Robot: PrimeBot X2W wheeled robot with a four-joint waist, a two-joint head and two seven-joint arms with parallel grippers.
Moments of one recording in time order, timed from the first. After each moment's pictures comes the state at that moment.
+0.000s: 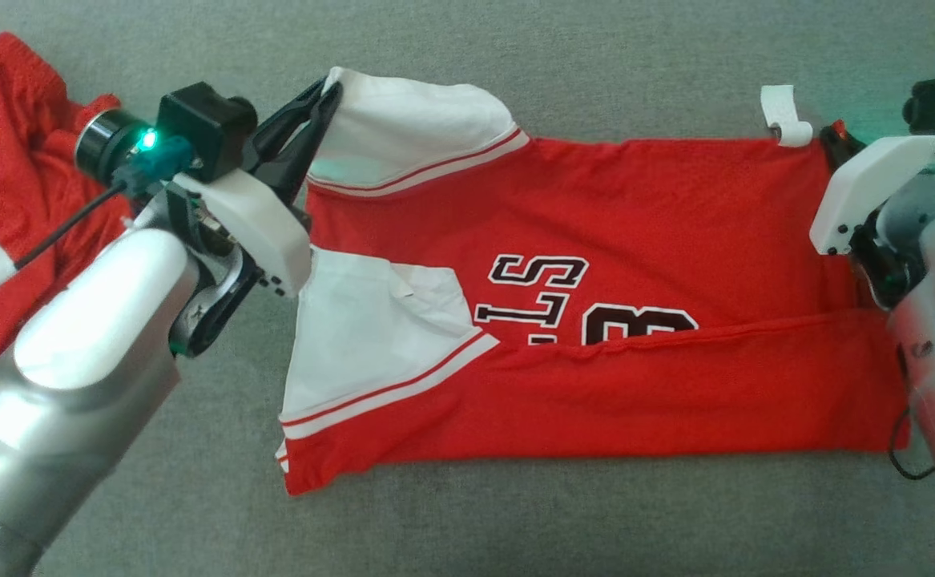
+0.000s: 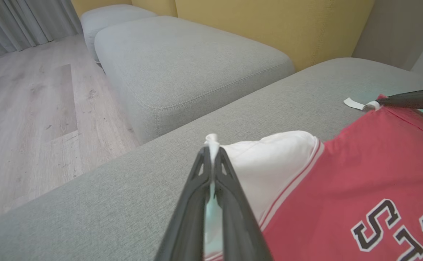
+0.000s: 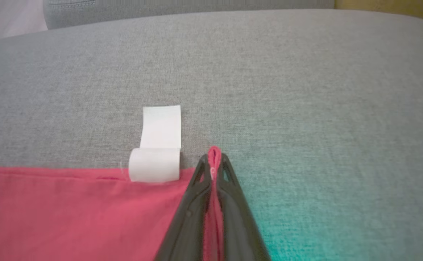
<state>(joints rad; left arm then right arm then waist) -0.89 0.49 -0.91 0.32 -0.70 -0.01 0.08 -0.84 -0.27 0.13 1.00 0.26 0.13 0.20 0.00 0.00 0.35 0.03</state>
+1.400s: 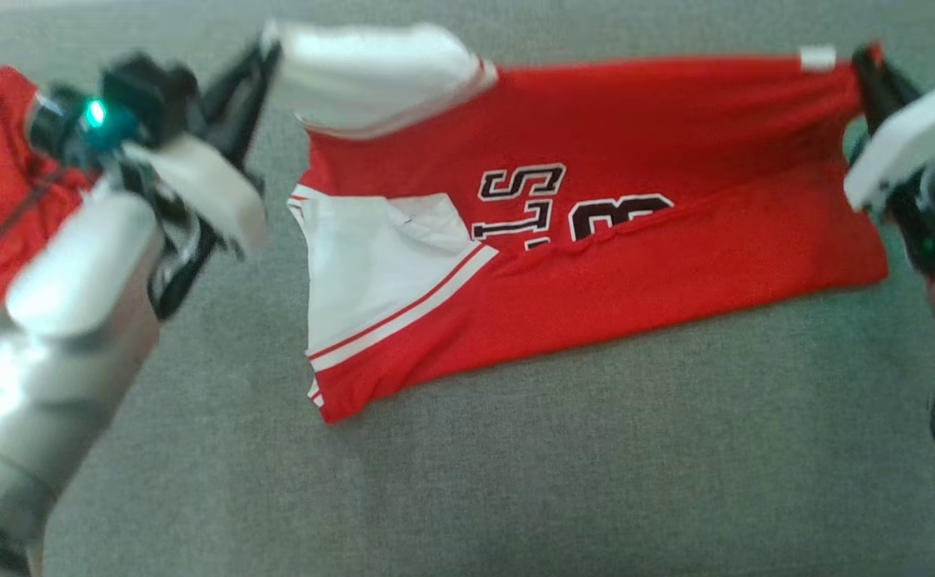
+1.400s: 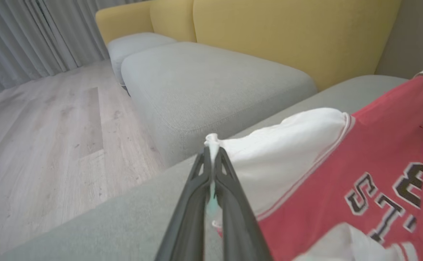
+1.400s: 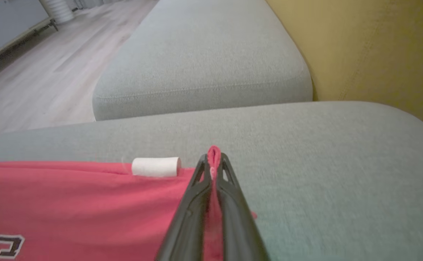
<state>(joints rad) -0.98 0.41 -0.92 0.69 -0.70 -0.11 -0.12 -0.88 -0.39 0.39 0.92 0.61 0.13 0.06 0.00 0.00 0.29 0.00</state>
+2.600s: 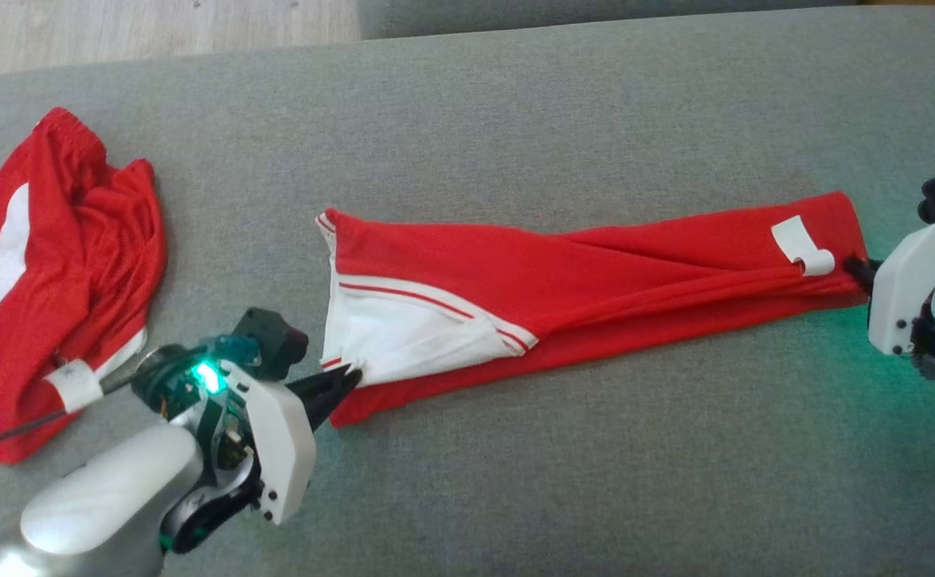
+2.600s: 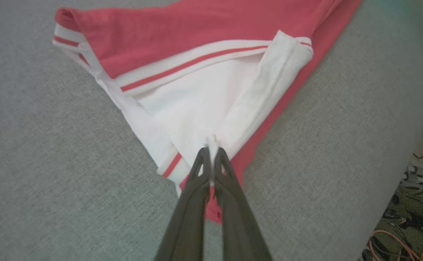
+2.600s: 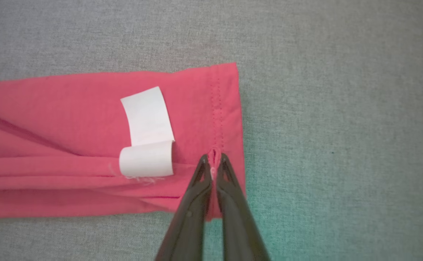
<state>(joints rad) -0.61 0.66 -1.10 0.13 -0.87 -0.04 0.36 -0.68 -0.58 0.65 0.80 0.80 0.13 0.43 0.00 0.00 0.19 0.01</state>
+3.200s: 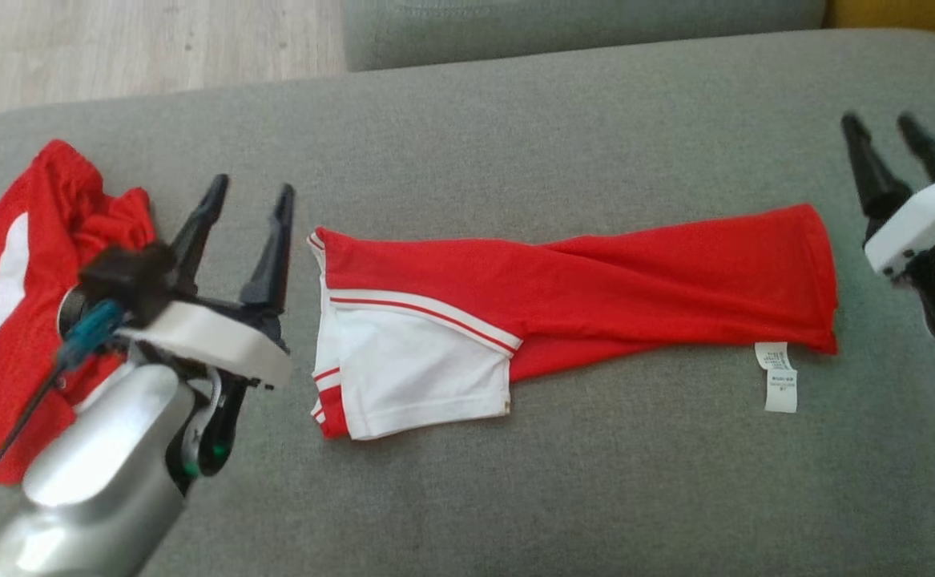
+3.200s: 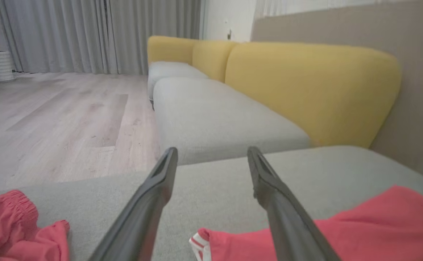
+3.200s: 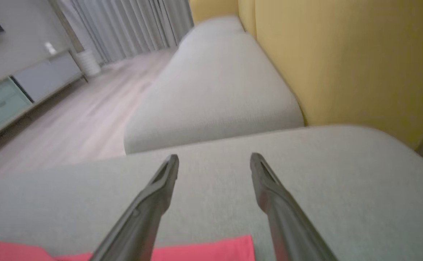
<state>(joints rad) -0.59 0.51 -0.83 0.26 -0.87 0.17 -0.20 -0.69 -0.50 0.45 0.72 0.83 0.13 0.03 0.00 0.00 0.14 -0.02</state>
